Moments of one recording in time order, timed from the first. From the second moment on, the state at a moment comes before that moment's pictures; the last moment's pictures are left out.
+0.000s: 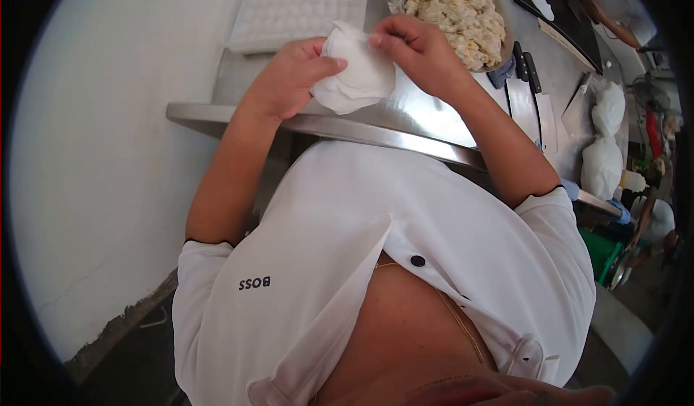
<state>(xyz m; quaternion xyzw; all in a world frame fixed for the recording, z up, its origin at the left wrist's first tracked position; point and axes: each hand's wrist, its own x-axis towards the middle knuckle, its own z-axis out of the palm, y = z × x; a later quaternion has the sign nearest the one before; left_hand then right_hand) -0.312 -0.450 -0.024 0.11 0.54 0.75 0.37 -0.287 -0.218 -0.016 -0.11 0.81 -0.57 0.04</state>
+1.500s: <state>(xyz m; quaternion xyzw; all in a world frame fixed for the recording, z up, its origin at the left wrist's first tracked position) -0.317 -0.393 -0.034 0.01 0.53 0.80 0.29 -0.293 -0.205 -0.024 -0.14 0.80 -0.59 0.02</state>
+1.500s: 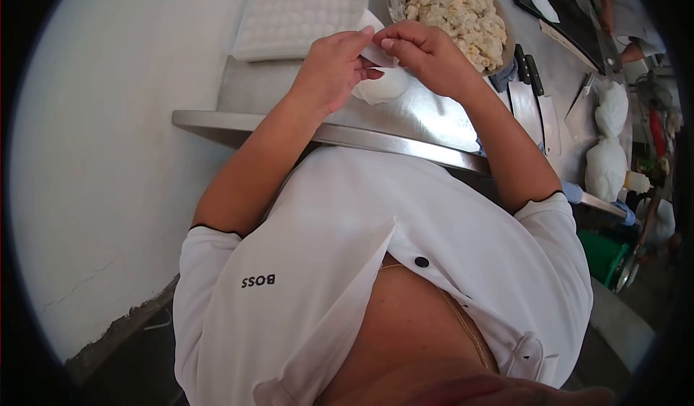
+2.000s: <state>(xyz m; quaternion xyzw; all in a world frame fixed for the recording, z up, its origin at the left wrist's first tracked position) -0.310 -0.402 -0.035 0.07 0.56 0.78 0.29 -0.294 -0.203 -0.031 -0.13 0.84 -0.53 -0.02</state>
